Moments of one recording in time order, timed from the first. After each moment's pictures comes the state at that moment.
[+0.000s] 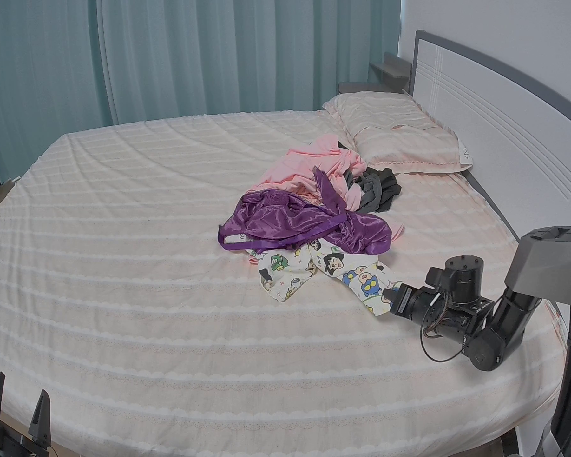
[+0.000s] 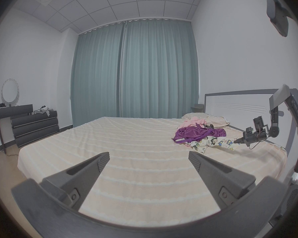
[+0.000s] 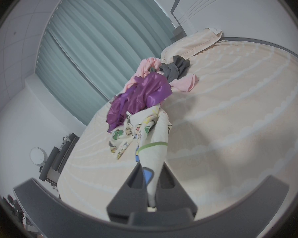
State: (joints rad) left arm 0.00 0.02 -0.02 -0.01 0.10 -0.02; right arm 0.36 2.25 -0.62 -1.24 0.08 0.60
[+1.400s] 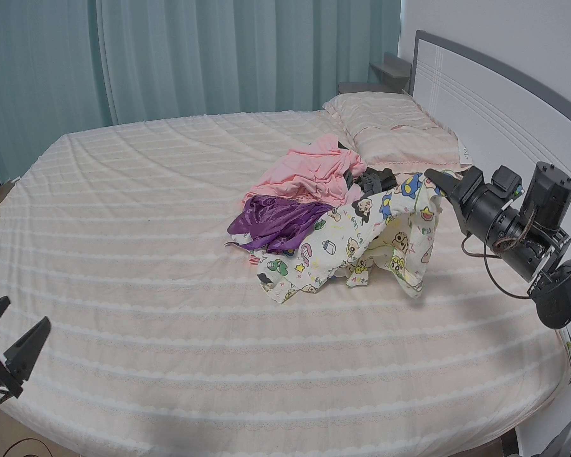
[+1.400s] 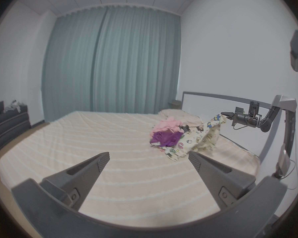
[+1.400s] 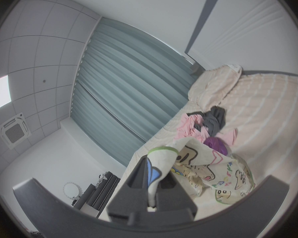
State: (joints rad) left arm -0.07 0.57 -0.34 -0.14 -0.11 -0.06; right arm 0.34 1.75 -0.69 -1.17 0.10 0.84
